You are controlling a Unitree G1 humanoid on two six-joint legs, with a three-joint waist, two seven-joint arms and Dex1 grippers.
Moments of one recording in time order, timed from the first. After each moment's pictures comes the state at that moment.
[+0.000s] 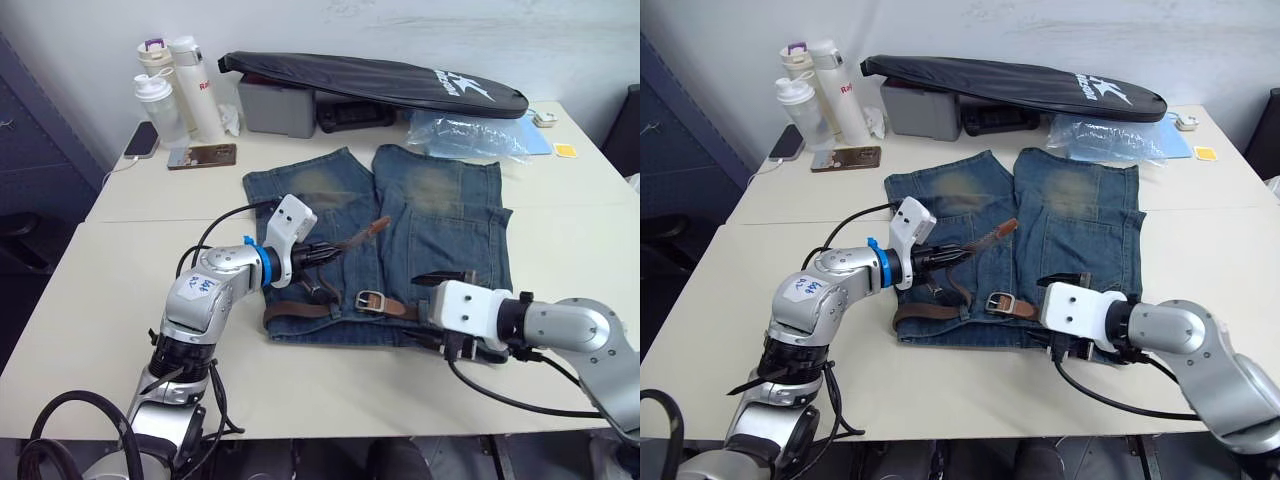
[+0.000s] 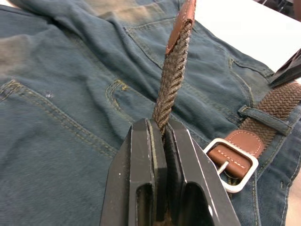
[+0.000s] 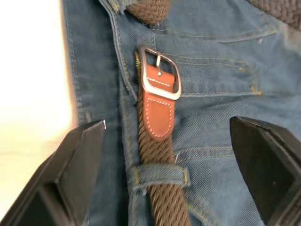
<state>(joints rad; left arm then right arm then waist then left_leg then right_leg) -0.62 0.29 -0.10 -0.17 -0.28 0.93 -0.59 -0.11 -0.98 0.10 -0.65 0.02 0.43 0.79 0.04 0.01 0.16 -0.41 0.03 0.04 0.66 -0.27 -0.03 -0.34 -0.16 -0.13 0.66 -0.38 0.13</state>
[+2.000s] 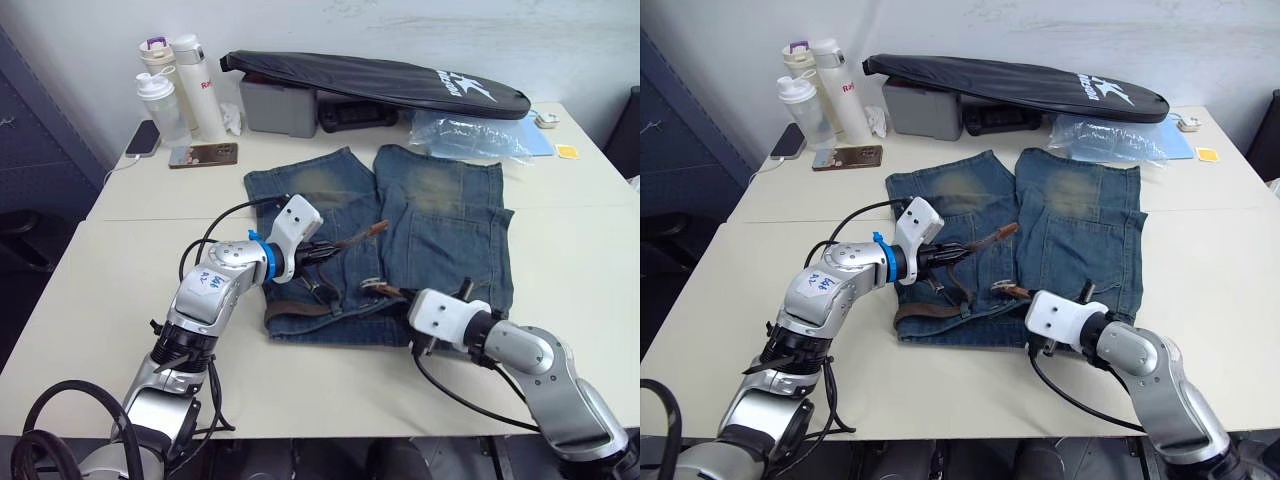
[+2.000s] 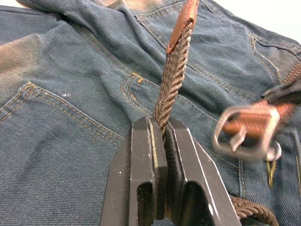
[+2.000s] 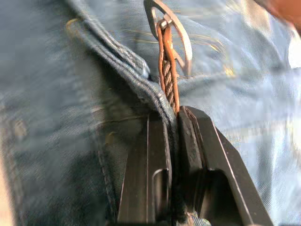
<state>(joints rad) -0.66 0.33 -0.18 -0.06 -0.25 0.81 -0.59 -0.03 -0.60 0.09 -0.53 -0.19 0.39 0.65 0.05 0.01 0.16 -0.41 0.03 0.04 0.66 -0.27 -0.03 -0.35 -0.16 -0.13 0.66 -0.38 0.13</state>
